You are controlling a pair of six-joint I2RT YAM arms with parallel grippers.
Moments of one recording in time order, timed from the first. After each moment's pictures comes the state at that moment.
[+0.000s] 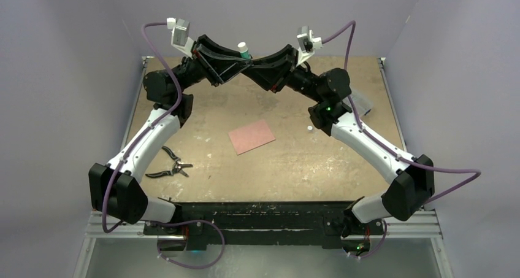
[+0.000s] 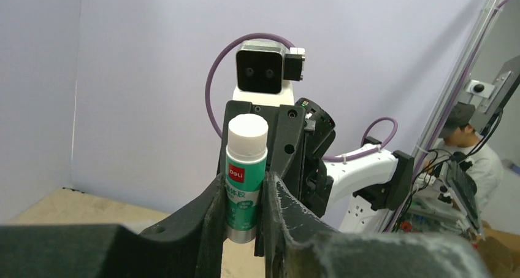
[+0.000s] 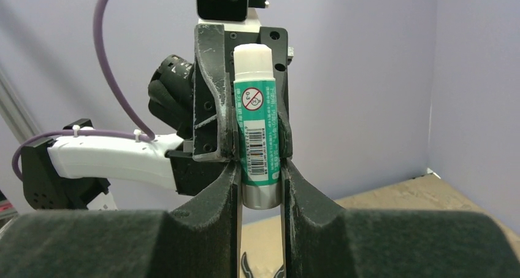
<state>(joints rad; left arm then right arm) -0.34 1.39 1.25 1.03 0.87 -1.03 0.64 1.44 1.29 0.75 -0.61 0.61</state>
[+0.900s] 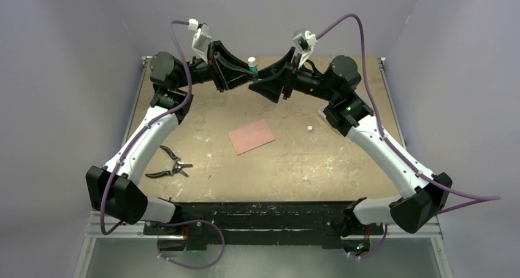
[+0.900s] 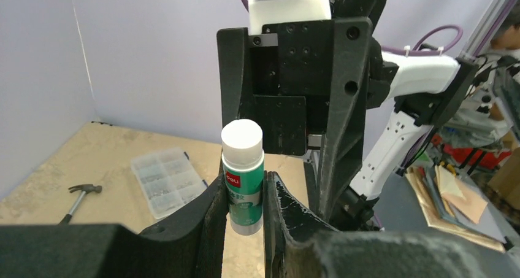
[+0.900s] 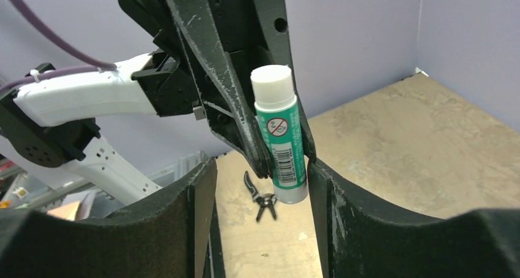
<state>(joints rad) -0.35 1.40 1.33 0.58 1.06 -0.64 0.59 1.32 1.37 0.17 -0.67 0.42</state>
